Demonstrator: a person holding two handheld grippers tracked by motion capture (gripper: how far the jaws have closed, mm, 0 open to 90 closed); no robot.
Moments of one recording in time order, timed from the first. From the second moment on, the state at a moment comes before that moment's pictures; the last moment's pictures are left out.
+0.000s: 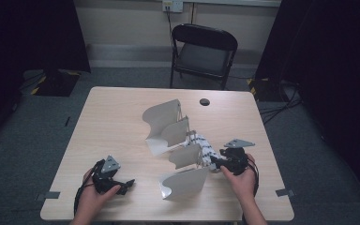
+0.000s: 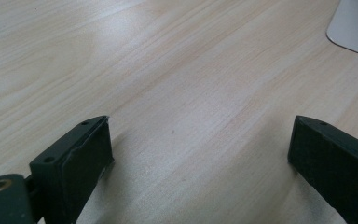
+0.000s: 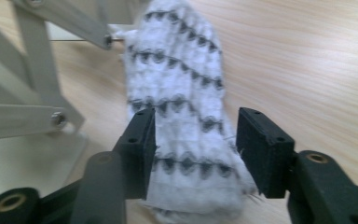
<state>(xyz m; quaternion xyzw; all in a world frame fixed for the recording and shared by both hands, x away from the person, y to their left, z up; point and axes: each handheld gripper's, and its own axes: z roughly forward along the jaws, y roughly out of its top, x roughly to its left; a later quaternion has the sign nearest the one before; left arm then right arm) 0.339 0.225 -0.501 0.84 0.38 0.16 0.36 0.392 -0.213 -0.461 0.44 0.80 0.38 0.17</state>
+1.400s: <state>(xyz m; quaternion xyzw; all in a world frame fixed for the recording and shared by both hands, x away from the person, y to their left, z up) 0.340 0.224 -0.501 0.84 0.38 0.16 0.36 0.461 -0.155 -0.371 0.36 0.82 0.40 0.22</state>
